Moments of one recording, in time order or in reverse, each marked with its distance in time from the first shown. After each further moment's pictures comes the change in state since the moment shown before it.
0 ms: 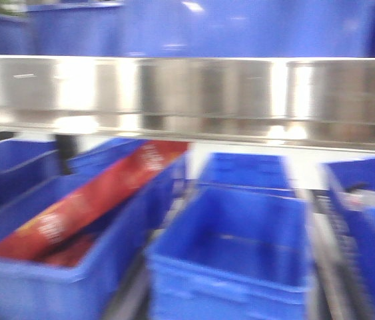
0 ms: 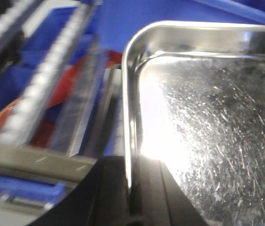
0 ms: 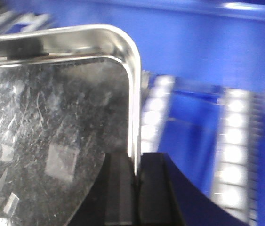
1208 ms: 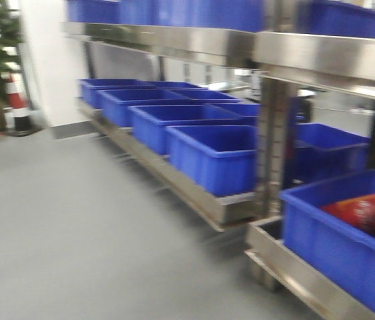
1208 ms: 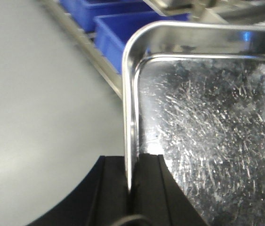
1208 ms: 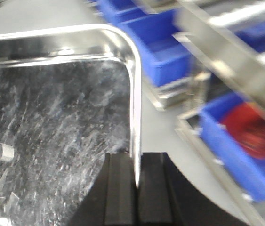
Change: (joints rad) left arm 0.000 0.000 0.000 0.000 0.000 0.000; right arm 0.000 0.000 0.000 0.000 0.000 0.000
